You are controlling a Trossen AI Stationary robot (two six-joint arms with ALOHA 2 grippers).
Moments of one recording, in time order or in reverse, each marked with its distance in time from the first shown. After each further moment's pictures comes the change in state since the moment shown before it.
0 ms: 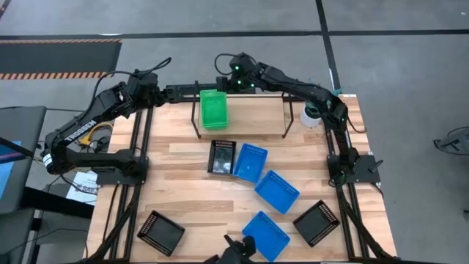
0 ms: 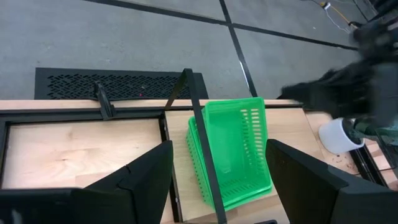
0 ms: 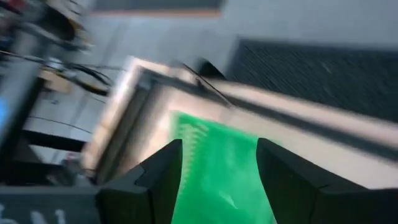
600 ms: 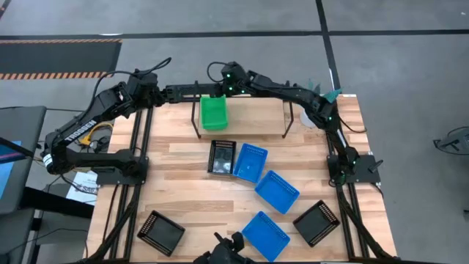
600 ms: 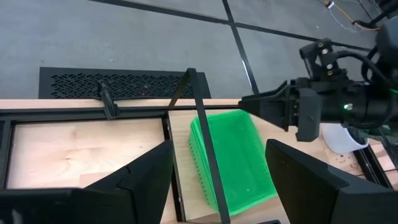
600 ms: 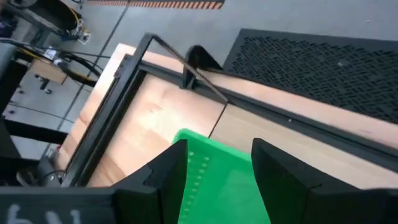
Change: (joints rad) left arm 0.005 0.000 0.000 -0.007 0.000 0.003; right arm 0.012 0.151 0.002 0.164 -0.017 -0.039
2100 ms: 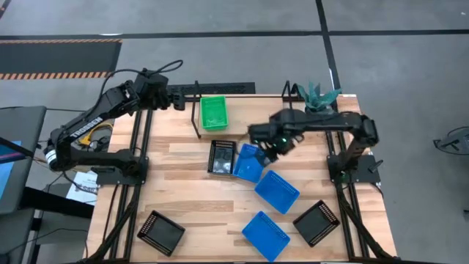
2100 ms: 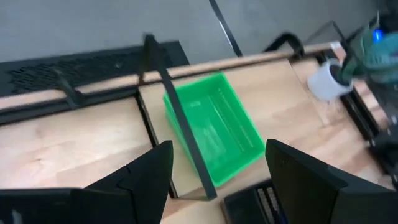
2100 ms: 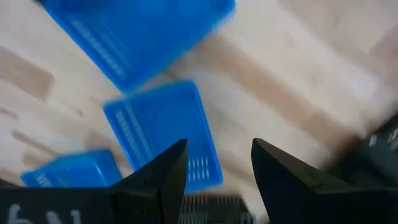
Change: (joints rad) left arm 0.005 0.063 0.000 0.011 0.187 0.148; right arm 0.494 -0.515 -0.305 -1.188 0.011 0.238
